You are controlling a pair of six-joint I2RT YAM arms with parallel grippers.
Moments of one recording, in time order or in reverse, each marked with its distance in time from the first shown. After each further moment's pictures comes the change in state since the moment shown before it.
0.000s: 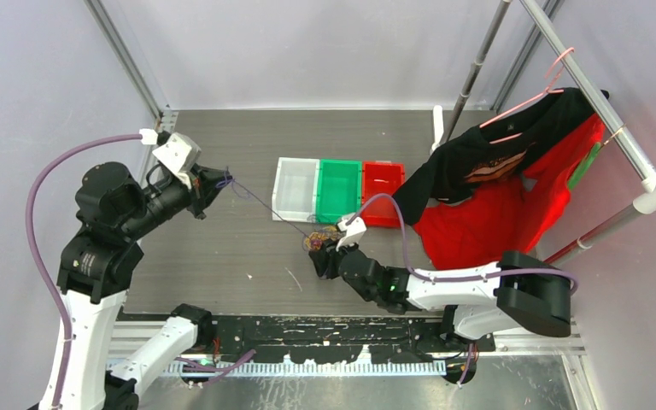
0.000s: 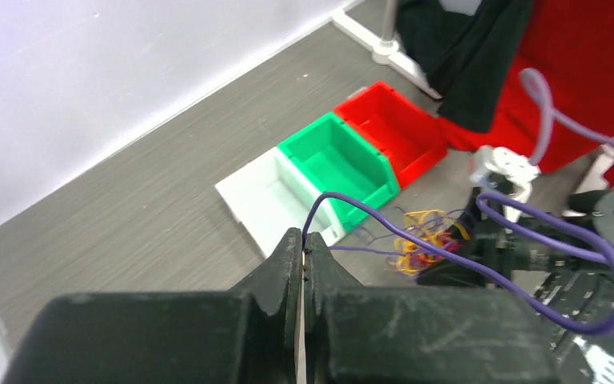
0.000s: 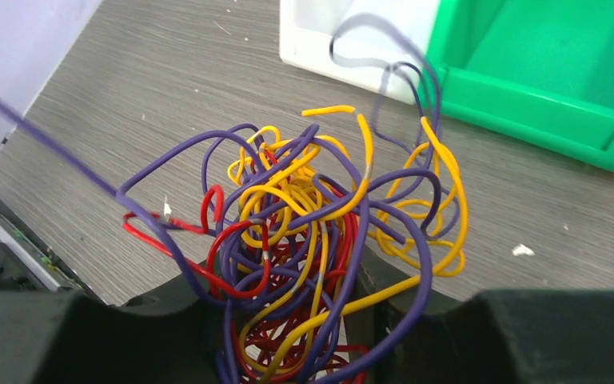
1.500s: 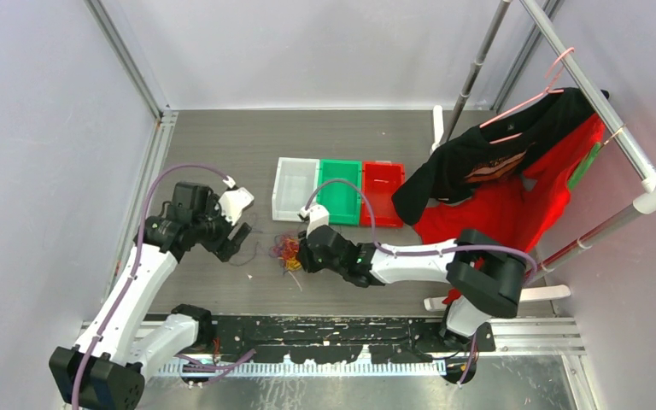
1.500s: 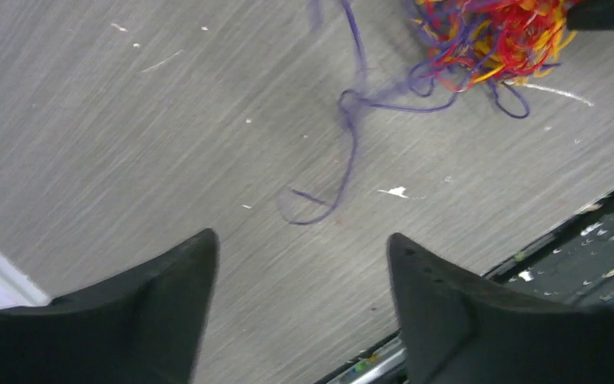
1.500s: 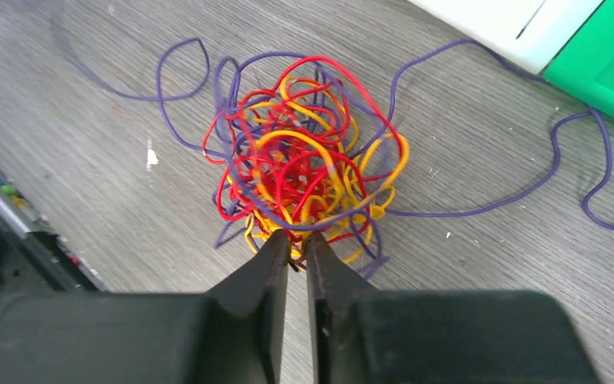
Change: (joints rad) left arm 0.051 0.110 -0.527 -0.147 -0.286 0.379; right arm -0.107 0.283 0.292 -0.296 -0.334 -0.016
